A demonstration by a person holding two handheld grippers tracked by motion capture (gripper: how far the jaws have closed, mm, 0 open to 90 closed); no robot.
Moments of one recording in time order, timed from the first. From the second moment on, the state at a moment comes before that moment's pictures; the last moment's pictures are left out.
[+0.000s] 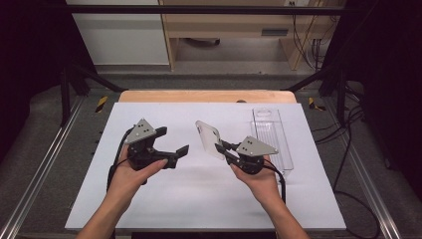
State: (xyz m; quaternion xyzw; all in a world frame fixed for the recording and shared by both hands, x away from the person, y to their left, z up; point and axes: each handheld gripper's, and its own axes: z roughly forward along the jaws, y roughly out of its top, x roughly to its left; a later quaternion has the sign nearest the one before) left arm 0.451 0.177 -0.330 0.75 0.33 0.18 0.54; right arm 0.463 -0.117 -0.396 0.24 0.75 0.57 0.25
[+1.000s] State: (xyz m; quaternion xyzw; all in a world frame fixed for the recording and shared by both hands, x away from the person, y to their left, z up) left arm 0.452 0.175 -0.346 0.76 0.32 0.17 0.53; right arm 0.465 -0.121 -0.403 0.23 0.74 0.61 0.15
